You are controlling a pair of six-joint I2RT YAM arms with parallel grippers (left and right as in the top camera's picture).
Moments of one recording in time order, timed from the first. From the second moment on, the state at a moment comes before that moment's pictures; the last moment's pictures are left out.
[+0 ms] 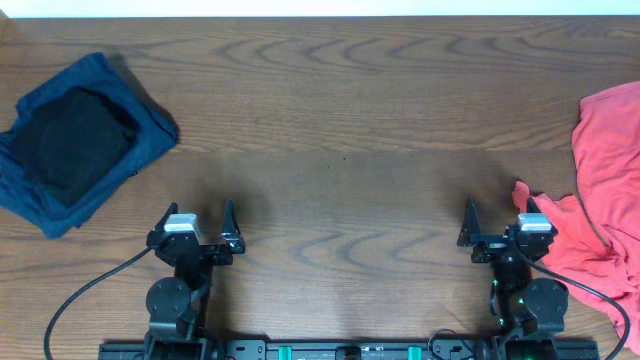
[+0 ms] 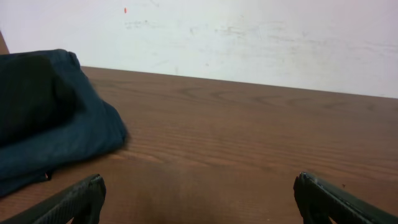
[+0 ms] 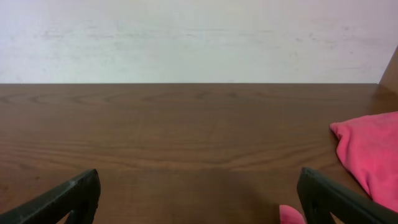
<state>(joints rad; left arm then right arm) -0.09 0.01 0.04 -0.14 -0.06 -0.14 0.03 0.01 0.01 -0.07 0.02 0.03</state>
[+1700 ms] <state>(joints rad) -0.09 0.01 0.04 -0.14 -0.06 -0.14 0.03 0.01 0.01 -0.07 0.01 0.04</state>
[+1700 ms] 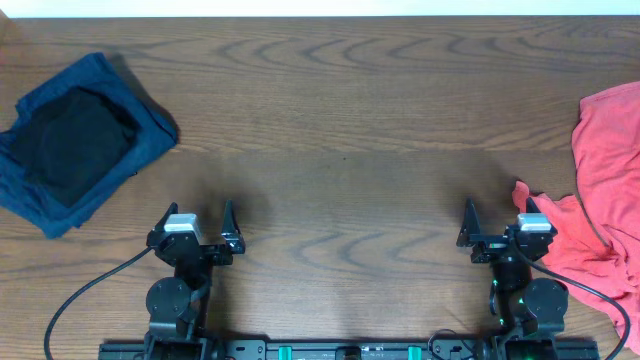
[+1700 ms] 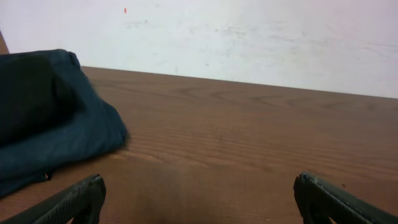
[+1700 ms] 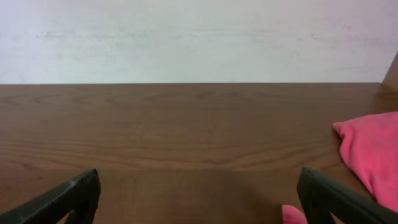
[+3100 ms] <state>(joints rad) -0.09 0.88 0.65 -0.78 0.04 -0.22 -0.13 1.17 0.62 -0.59 0.31 0.26</state>
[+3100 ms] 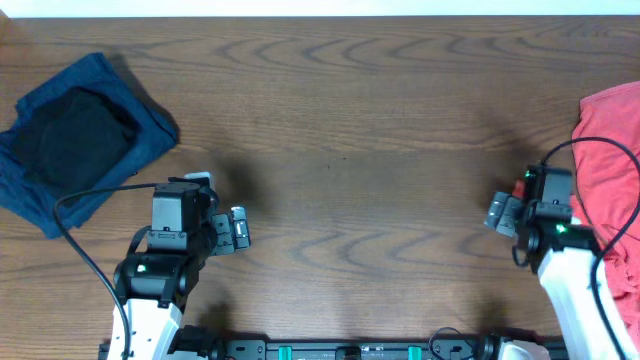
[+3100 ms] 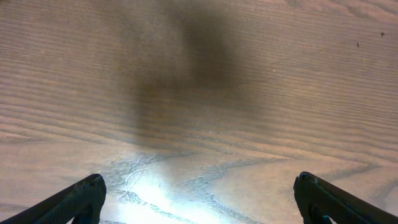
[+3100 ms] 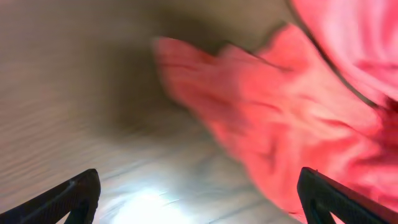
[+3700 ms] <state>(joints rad) -0.09 0.88 0.65 -0.78 0.04 -0.22 -0.29 1.49 0.63 -0.51 0.27 0.29</state>
